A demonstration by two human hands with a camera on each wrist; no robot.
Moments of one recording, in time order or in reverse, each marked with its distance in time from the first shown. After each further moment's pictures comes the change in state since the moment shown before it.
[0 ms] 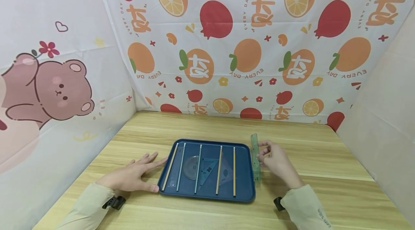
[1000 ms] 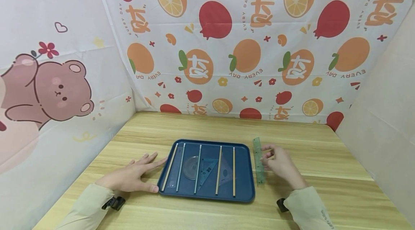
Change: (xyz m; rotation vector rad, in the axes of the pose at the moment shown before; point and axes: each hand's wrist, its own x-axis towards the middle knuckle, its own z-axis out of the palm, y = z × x) left_hand 0.001 -0.001 0.001 0.008 0.003 -0.006; right_hand -0.002 0.020 -0.008 0.025 -0.038 0.027
